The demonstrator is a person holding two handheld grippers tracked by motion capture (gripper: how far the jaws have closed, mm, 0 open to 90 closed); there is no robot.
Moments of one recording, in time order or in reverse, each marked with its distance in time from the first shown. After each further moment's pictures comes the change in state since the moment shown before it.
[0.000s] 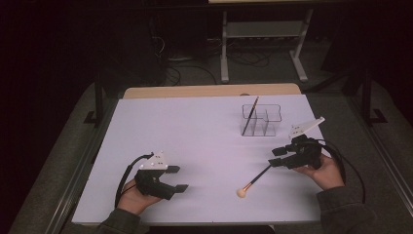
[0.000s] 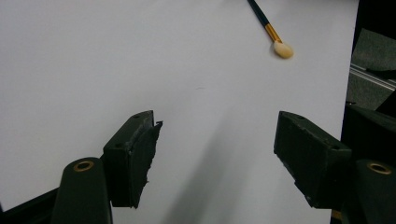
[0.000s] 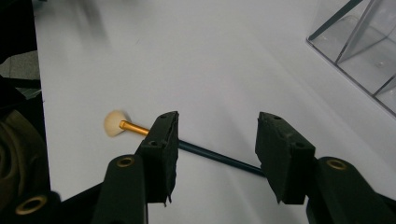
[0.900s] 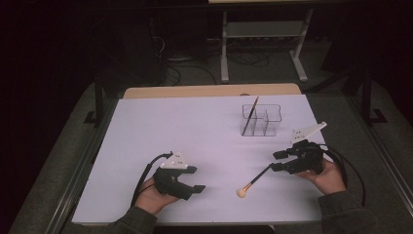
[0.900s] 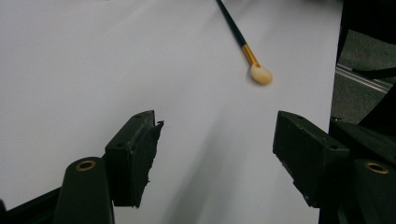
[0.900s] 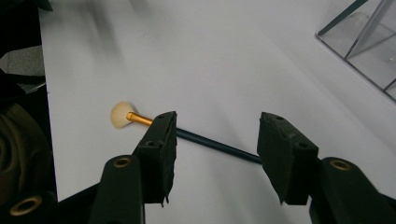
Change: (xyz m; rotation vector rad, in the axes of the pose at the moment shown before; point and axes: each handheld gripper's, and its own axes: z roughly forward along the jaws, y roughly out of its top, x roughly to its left) left arm -0.023 0.032 0.037 0.008 -0.045 0.021; right arm 0.009 -0.008 -0.002 -0.007 -0.009 -0.025
